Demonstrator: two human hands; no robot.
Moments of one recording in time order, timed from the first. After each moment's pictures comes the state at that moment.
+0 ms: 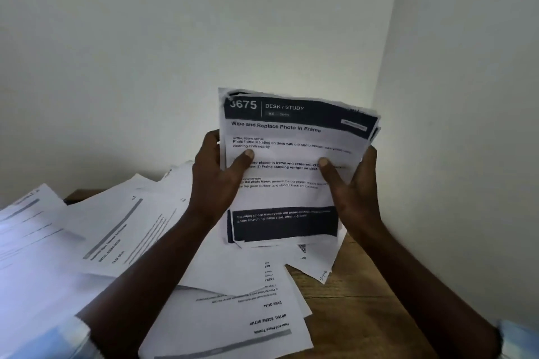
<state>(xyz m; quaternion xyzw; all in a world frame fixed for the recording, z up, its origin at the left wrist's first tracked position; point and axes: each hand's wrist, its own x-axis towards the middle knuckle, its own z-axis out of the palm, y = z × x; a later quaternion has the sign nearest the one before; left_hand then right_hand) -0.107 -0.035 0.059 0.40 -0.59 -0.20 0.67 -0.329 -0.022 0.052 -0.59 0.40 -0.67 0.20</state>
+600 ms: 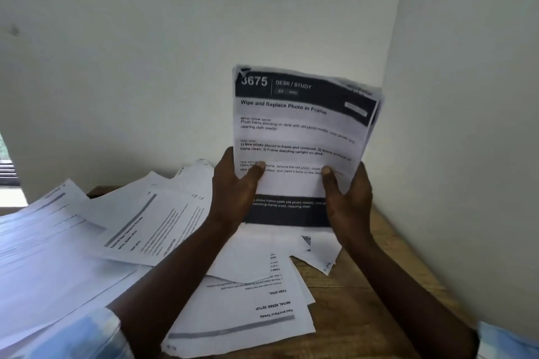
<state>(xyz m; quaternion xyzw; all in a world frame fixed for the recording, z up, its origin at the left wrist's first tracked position) -0.124 -0.028 0.037 0.43 -0.54 -0.27 0.67 -0.317 -0.023 0.021 -0.55 0.40 -0.71 0.18</state>
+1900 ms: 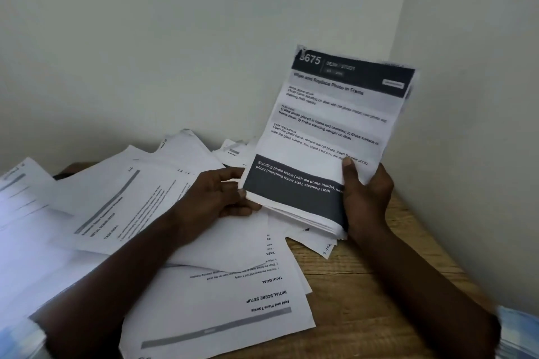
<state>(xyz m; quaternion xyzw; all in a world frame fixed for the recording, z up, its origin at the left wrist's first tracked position) -0.087 -0.045 -0.019 0.41 -0.57 -0.54 0.46 -0.351 -0.072 -0.037 -0.40 0.51 -0.74 0.20</state>
